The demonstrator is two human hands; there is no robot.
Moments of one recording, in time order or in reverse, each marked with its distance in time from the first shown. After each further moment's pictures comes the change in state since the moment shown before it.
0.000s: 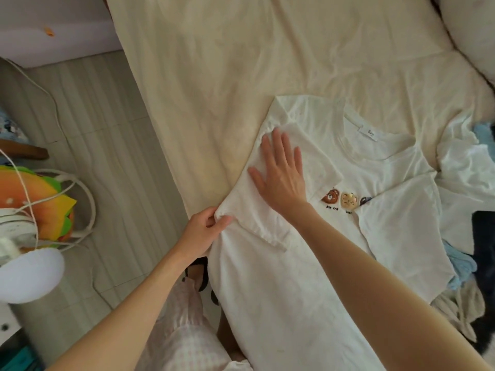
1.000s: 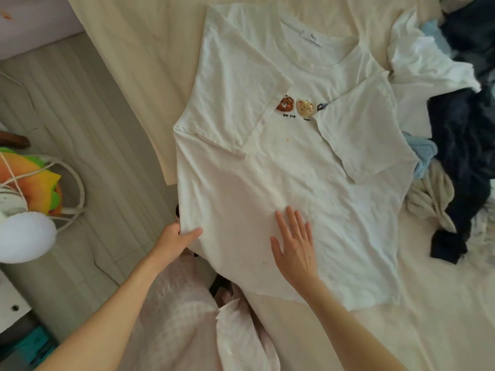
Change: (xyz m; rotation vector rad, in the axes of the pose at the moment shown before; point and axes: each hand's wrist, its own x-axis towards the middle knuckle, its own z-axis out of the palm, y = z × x) left_hand -0.098 -0.152 0.023 0.244 0.047 -0.125; right_hand -0.322 0.041 0.104 0.198 -0.078 0.282
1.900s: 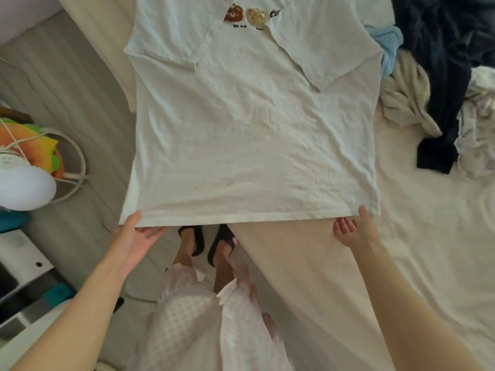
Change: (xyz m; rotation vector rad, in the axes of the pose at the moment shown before) left_hand -0.108 -0.110 0.040 -0.815 0.277 -0.132; right_hand -0.128 0.187 0.018 1.846 0.334 1.386
